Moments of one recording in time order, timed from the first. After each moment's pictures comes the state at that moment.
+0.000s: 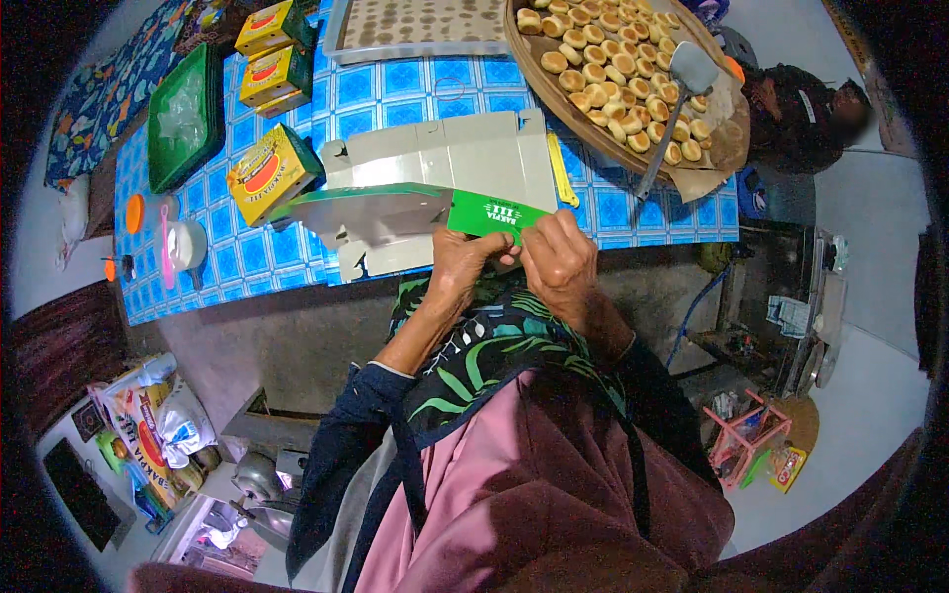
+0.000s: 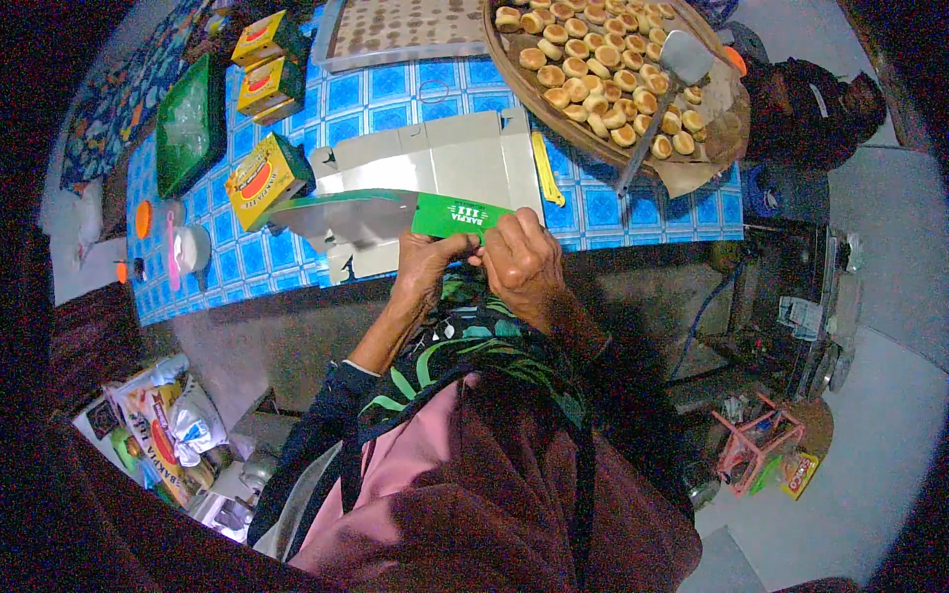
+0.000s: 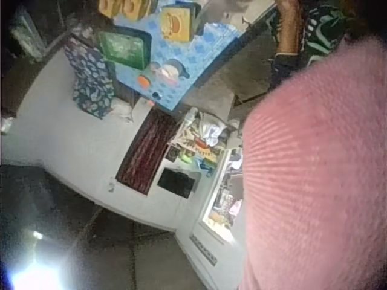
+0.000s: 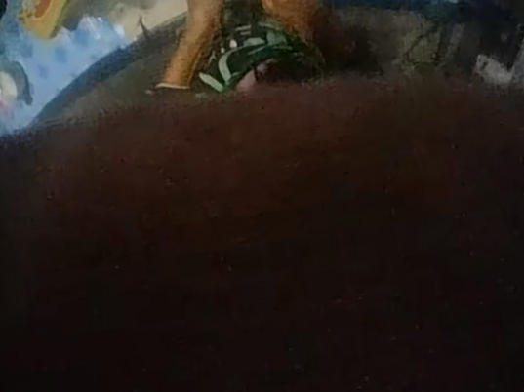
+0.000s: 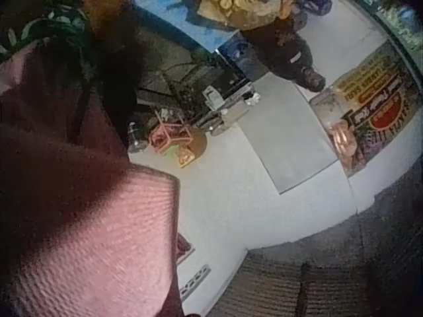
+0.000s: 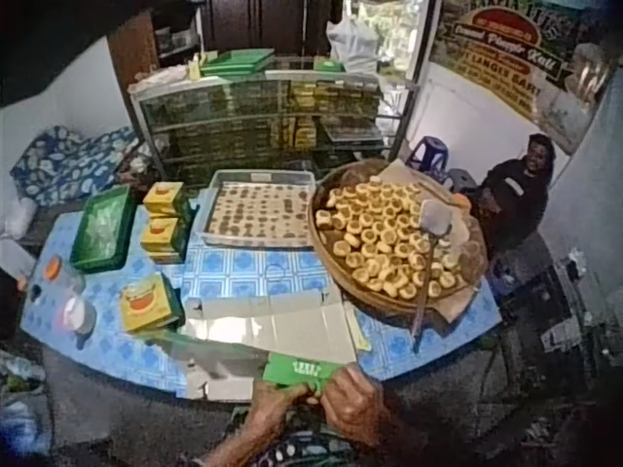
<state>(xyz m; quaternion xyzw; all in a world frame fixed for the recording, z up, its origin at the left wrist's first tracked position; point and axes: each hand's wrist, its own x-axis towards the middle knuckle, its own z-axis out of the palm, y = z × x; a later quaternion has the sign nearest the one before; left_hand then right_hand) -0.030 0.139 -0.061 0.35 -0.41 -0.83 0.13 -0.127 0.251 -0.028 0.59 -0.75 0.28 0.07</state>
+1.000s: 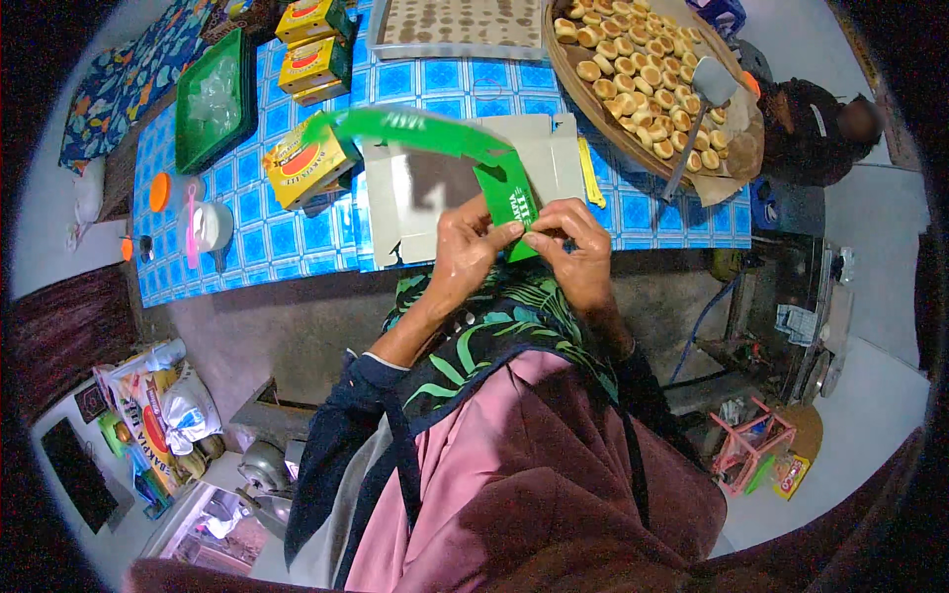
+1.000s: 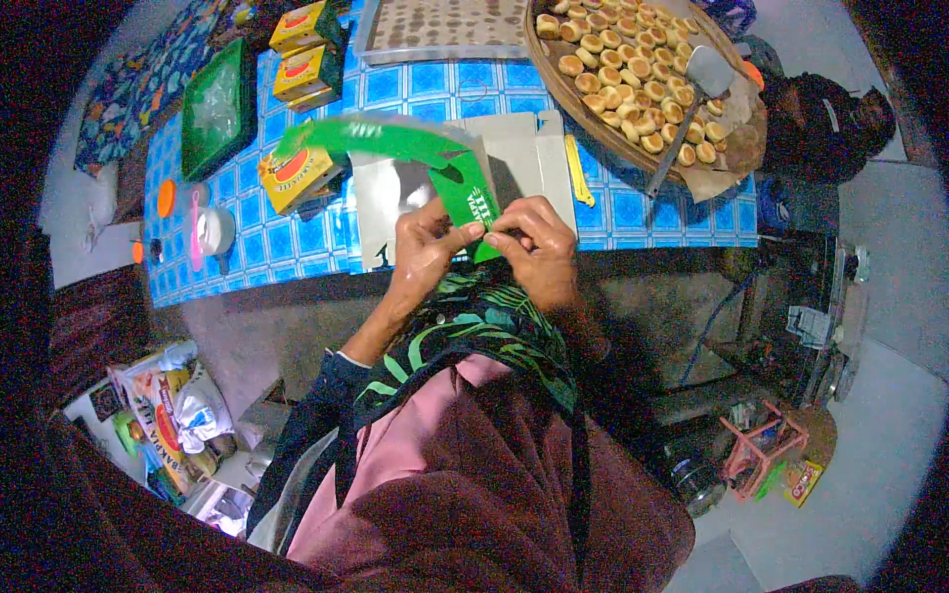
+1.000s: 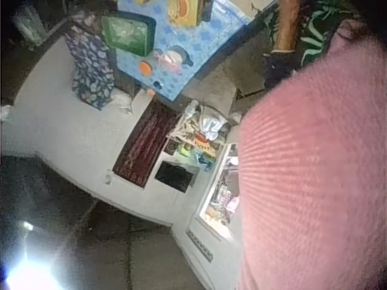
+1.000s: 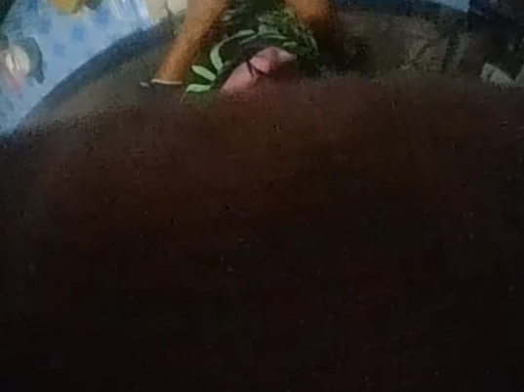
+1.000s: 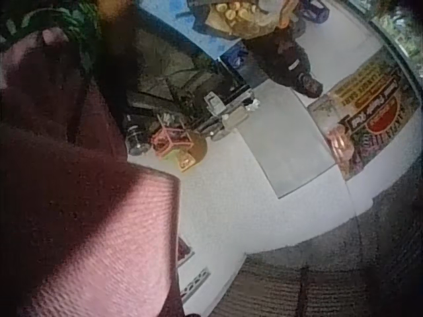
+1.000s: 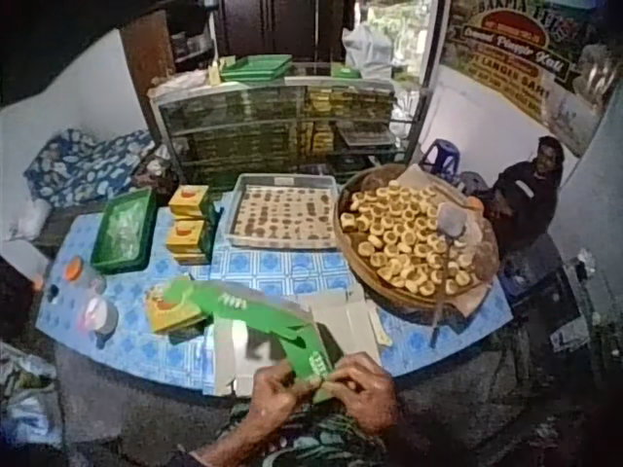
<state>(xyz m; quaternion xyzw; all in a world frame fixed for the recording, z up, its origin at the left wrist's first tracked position) 0.008 0.098 -0.023 0.24 -0.62 -0.73 0.15 -0.098 0.230 -0.015 0.40 -0.74 0.52 -0.14</state>
